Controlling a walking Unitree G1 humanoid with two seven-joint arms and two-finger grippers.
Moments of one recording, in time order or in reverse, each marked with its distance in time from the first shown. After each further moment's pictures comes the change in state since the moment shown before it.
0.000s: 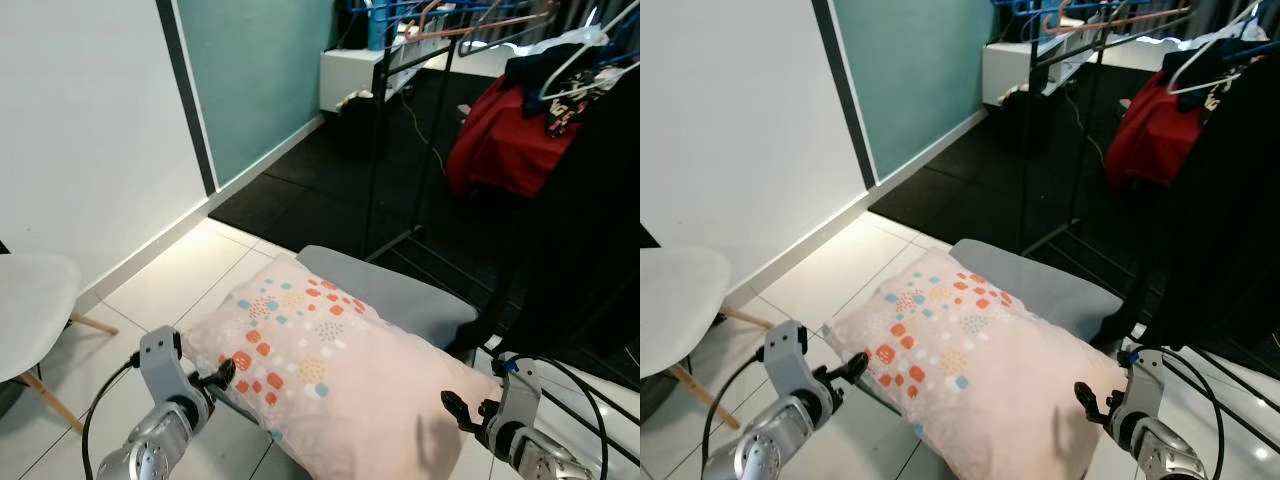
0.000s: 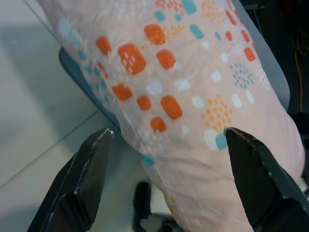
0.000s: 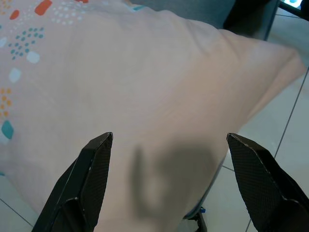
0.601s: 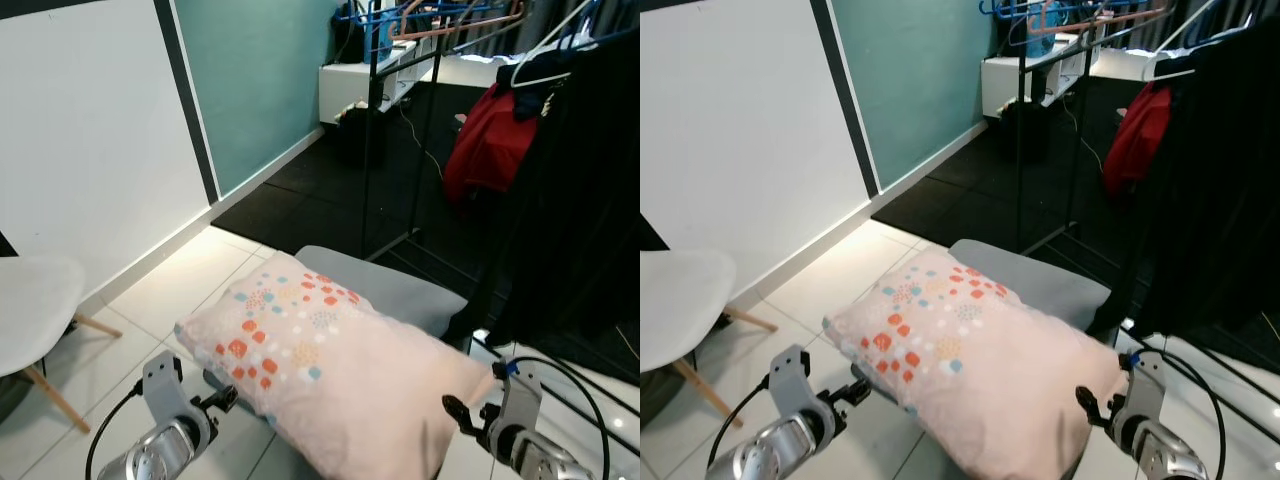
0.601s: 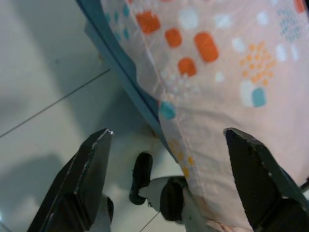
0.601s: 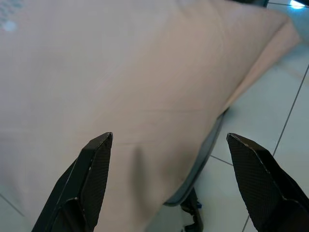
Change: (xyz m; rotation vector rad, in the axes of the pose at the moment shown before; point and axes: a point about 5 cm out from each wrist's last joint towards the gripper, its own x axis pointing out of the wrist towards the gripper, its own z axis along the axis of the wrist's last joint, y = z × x) left arm 0.007 0.009 -0.017 -0.085 0.134 0.066; right arm -0.001 -0.003 -0.001 0.004 0.017 -0.010
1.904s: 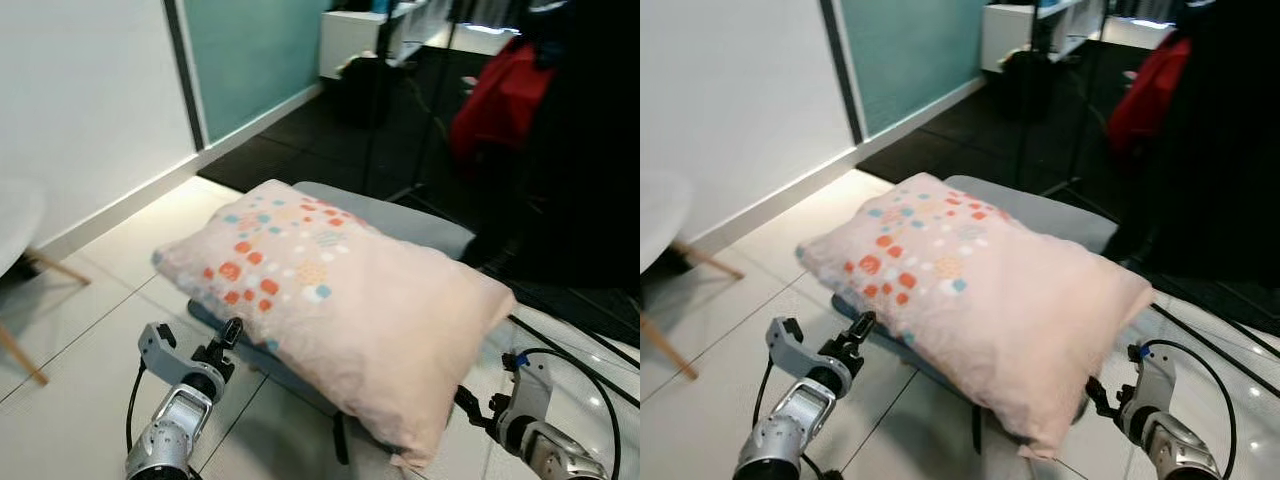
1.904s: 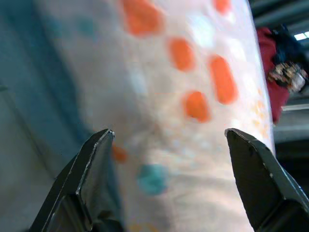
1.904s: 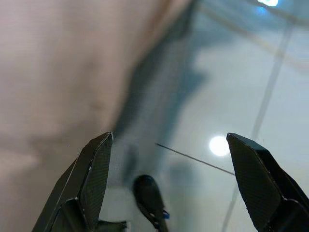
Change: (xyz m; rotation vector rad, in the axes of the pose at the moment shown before) left arm 0.017 -0.042 0.036 -0.337 -0.327 -0.339; right arm -0.004 -0.010 0.014 -0.017 -0.045 -0.013
